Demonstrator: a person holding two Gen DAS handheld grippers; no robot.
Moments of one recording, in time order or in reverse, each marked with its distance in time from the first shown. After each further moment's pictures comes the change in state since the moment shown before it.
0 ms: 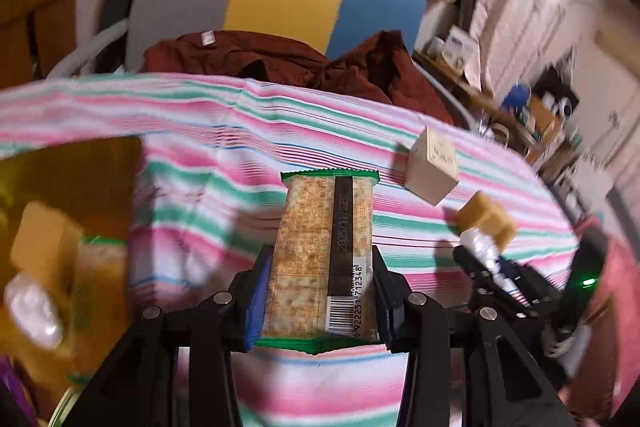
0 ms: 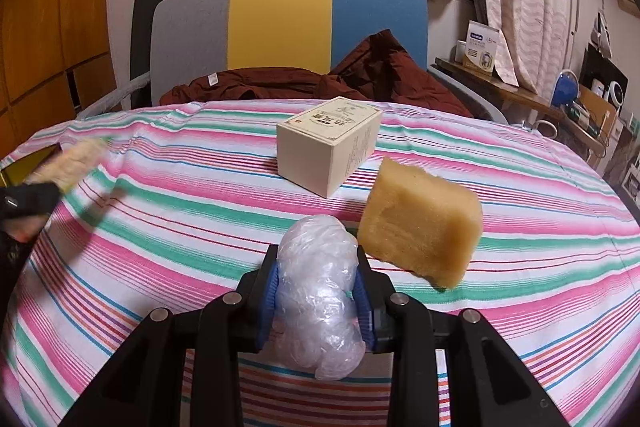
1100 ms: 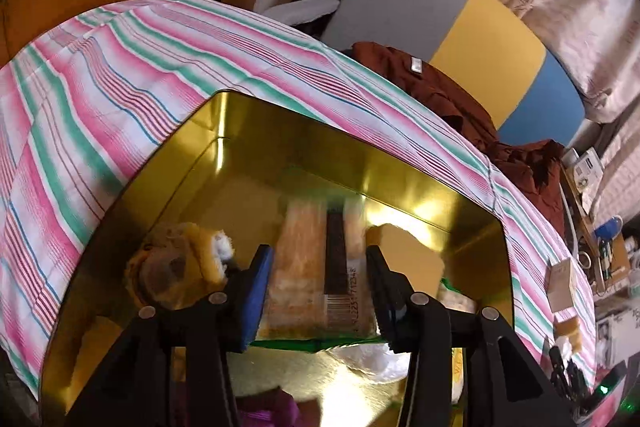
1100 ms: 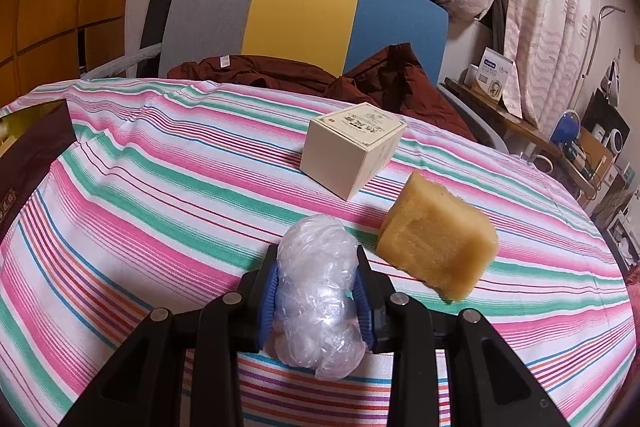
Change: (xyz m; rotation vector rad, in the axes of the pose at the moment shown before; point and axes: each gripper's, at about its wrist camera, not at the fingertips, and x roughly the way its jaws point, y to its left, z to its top) left arm -0.077 0.226 -0.003 -0.458 -0.052 0.332; right arm -0.002 0.029 -0.002 -0.143 -0.004 -0.055
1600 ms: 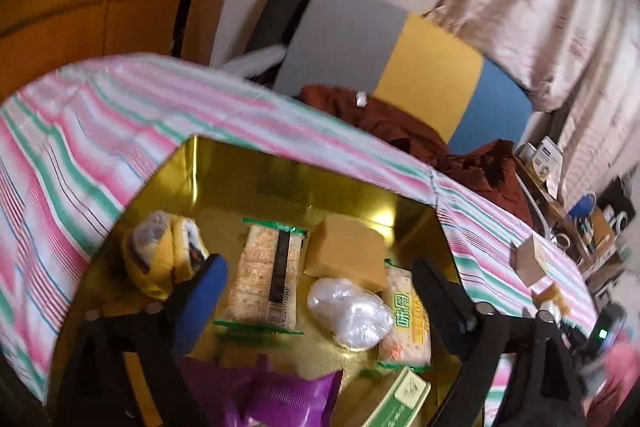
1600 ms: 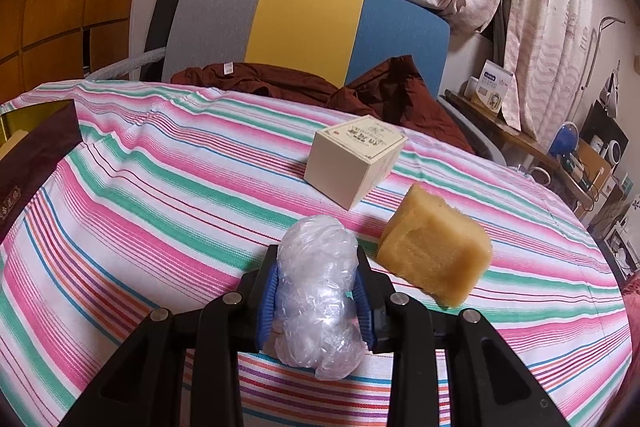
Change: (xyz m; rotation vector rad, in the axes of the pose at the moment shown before) left arm -0.065 -0.015 -0.040 0.172 -0.207 -0.129; right arm -0.009 0.002 0.001 -0.020 -0.043 -0.010
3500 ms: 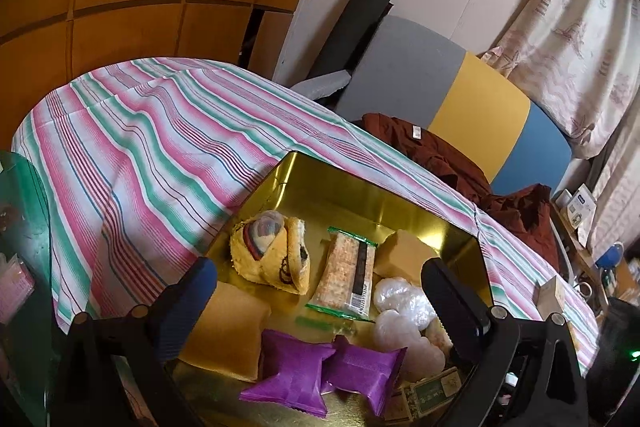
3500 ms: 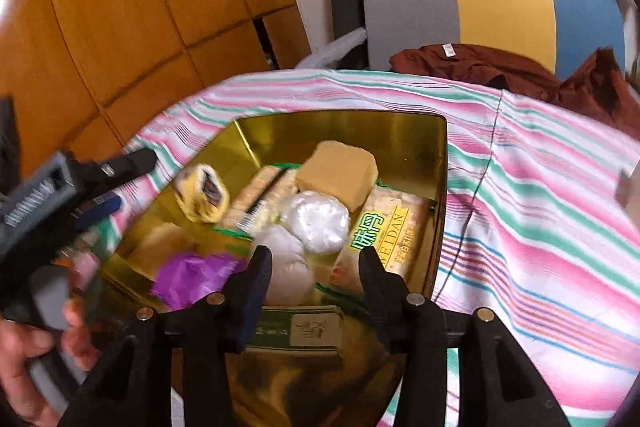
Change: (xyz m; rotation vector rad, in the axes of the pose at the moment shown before) left arm -0.043 0.045 -0.004 -0.165 -0.061 0.154; right arm -0.071 0.231 0.061 -0.059 0.140 0.648
